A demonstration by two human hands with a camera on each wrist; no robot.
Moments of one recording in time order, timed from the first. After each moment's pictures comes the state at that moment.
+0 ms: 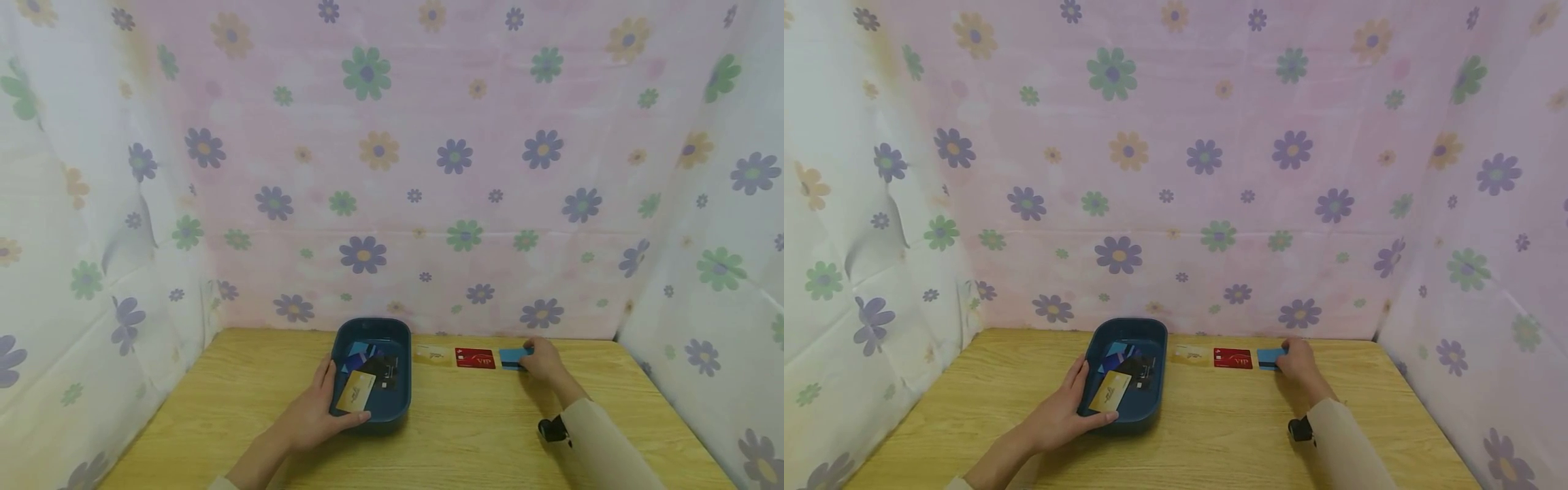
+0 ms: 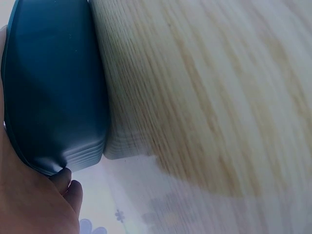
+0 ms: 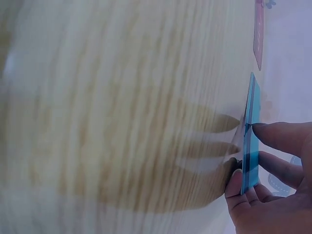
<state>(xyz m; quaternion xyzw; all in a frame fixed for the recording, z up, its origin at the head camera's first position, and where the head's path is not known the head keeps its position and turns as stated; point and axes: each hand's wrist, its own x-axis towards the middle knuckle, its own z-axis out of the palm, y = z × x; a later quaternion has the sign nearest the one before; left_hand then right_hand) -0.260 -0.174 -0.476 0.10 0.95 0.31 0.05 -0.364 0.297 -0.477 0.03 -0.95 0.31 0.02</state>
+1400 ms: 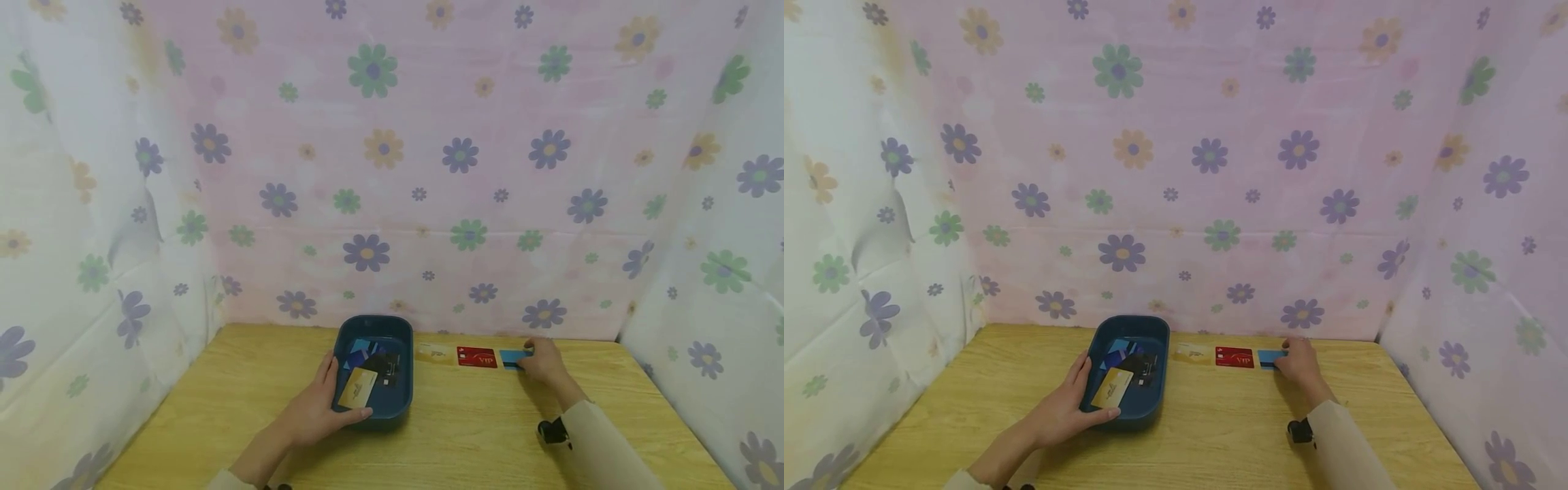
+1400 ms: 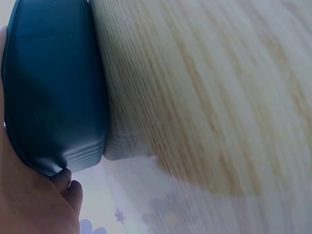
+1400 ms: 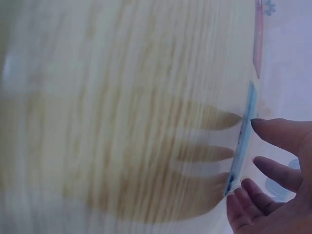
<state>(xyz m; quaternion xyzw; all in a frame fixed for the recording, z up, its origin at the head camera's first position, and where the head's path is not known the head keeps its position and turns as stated) -0.259 -0.176 -0.473 0.11 0.94 0.32 0.05 -0.362 0.292 -0.477 0.02 -0.95 0.30 0.02</state>
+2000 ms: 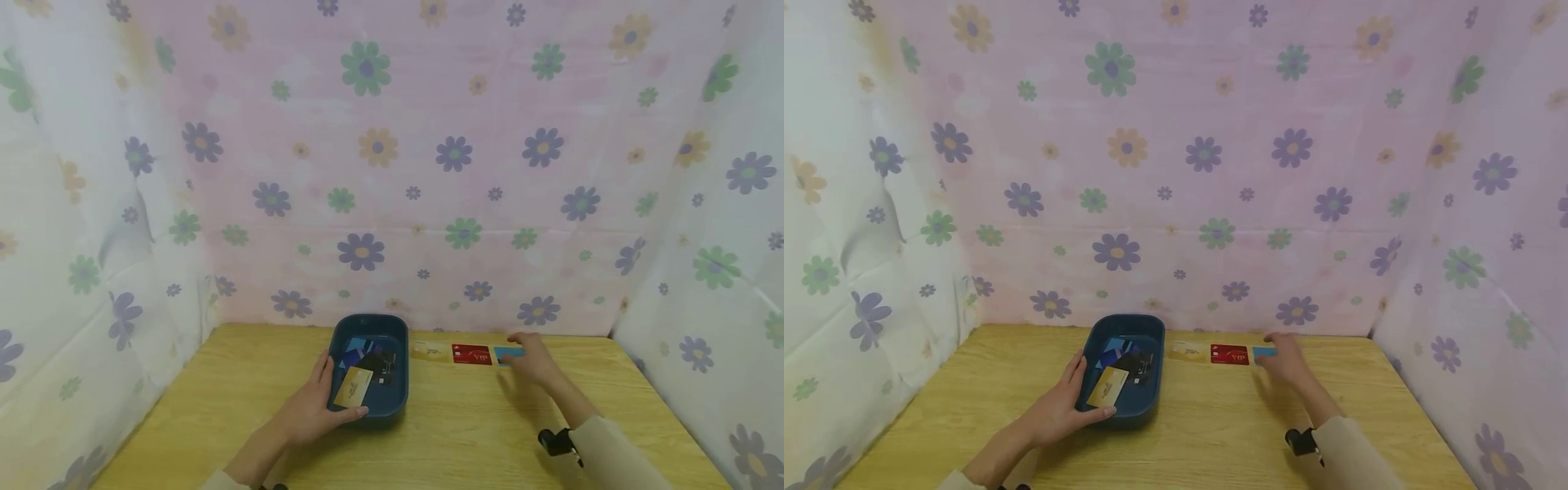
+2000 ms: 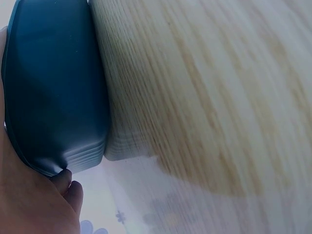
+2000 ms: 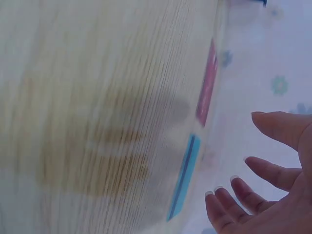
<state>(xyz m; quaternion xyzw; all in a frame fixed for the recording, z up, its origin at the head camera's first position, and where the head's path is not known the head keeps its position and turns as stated) -0.260 -0.176 -0.473 0.12 0.94 0.31 0.04 -0.332 0.272 -0.457 0.10 -0.93 0.35 0.03</state>
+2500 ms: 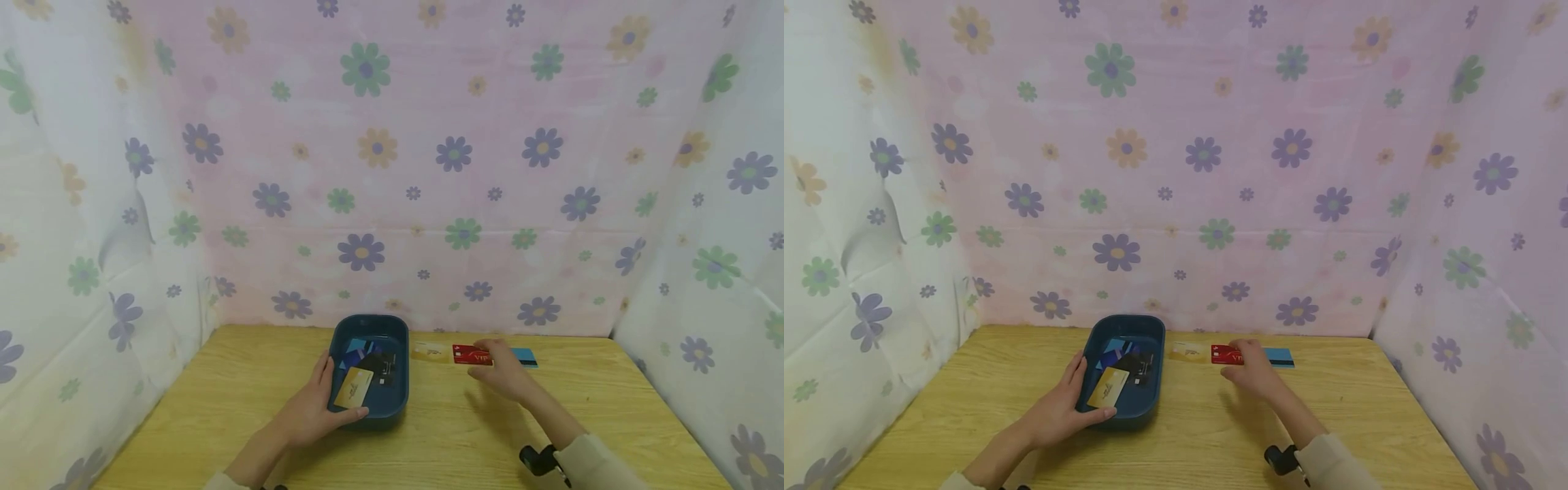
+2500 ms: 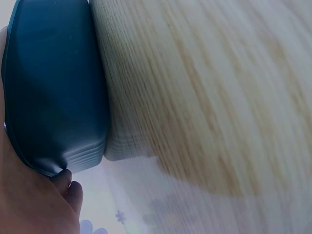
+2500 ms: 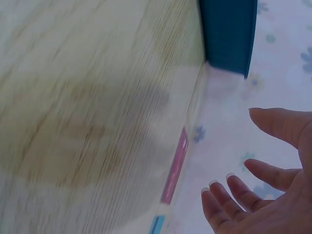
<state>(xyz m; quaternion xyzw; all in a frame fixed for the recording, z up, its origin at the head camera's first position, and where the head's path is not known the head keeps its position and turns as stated) -0.260 -0.175 -0.474 0.11 0.94 0.31 0.04 -0.305 0.213 -0.450 0.13 -0.92 0.38 0.02</state>
